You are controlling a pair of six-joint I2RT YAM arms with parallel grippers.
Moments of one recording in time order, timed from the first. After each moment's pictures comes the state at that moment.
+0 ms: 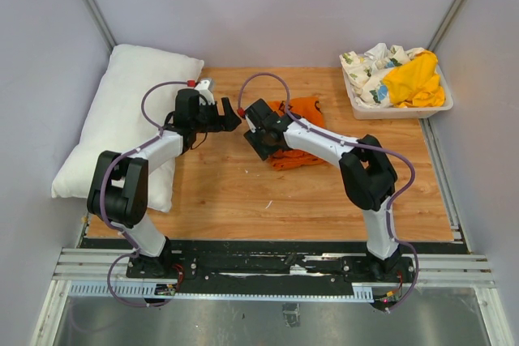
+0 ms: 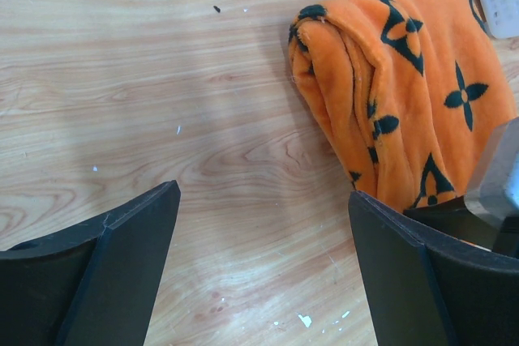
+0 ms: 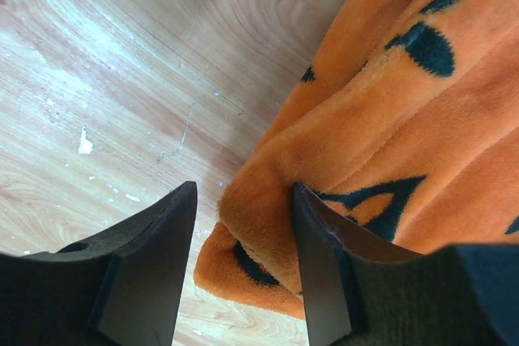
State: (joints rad) left arm -0.24 1.65 0.99 0.18 0.29 -0.32; right arm 0.77 2.03 1.61 -0.62 0.16 0.02
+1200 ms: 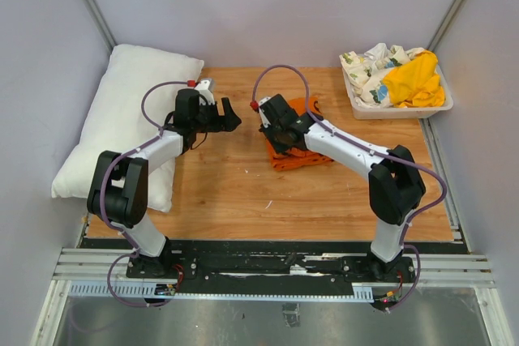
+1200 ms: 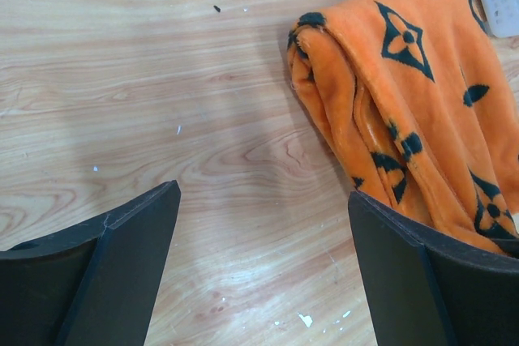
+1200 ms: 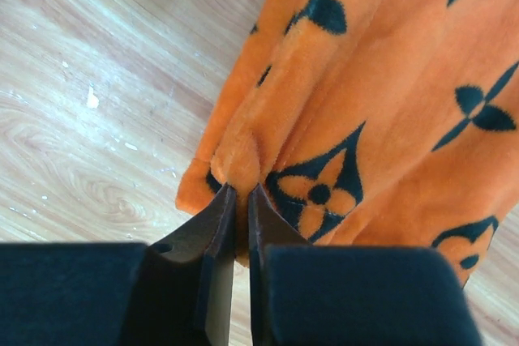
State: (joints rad) left arm -0.24 1.65 0.99 0.18 0.29 -0.32; right arm 0.75 1.83 1.49 -0.62 0.16 0.03
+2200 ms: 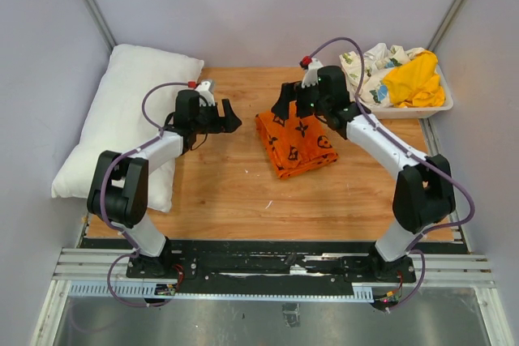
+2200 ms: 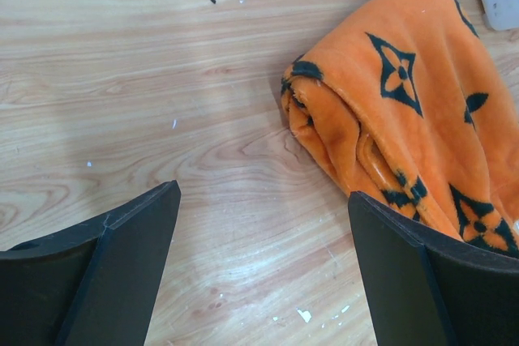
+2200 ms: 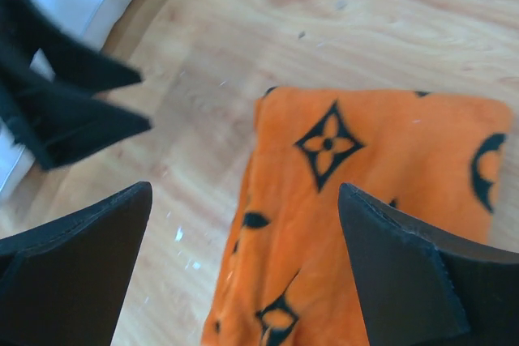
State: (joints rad) left arm -0.24 1.65 0.98 0.18 0.31 -0.32; right arm 0.47 1.64 1.33 -0.16 -0.32 0.23
